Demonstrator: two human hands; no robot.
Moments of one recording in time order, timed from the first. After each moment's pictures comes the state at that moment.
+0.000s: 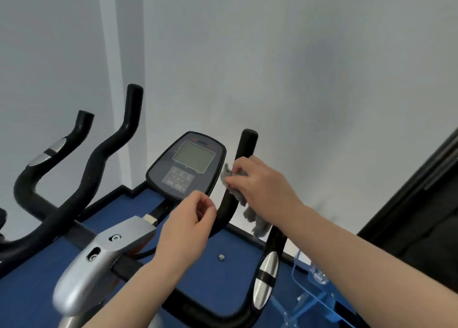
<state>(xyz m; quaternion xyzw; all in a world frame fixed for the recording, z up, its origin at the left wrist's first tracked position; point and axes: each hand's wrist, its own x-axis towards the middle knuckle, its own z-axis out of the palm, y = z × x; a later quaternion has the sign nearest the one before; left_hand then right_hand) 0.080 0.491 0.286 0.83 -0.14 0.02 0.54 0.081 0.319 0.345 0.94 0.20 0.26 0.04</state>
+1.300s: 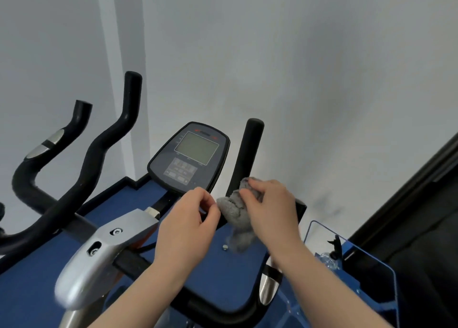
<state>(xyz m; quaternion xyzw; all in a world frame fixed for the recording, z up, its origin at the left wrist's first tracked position) 0.076 0.492 0.279 0.86 -0.15 0.09 0.48 0.049 0.357 0.322 0.90 -0.16 0.24 -0.32</state>
